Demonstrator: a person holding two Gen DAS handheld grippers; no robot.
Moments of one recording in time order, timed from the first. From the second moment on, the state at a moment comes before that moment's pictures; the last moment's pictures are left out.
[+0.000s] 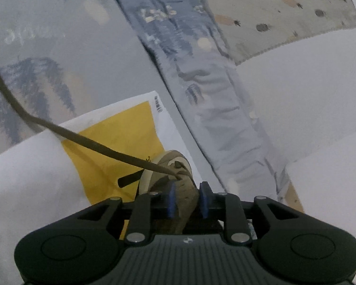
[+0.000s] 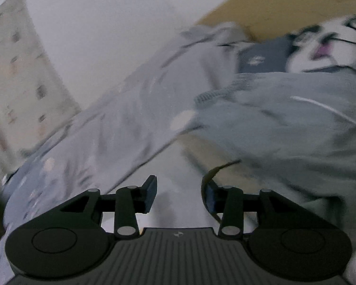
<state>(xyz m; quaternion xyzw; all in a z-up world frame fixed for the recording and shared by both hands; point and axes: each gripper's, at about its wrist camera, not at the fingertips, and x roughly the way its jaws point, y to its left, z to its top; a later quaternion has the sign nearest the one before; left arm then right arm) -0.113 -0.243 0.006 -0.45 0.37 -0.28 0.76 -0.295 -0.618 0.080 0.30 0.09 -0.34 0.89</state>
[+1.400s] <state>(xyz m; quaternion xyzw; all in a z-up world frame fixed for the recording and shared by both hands) -0.074 -0.238 -0.025 -0.51 0.37 -0.22 0.74 -0.232 -0.500 0.052 -0.22 0.24 -0.12 0.94</state>
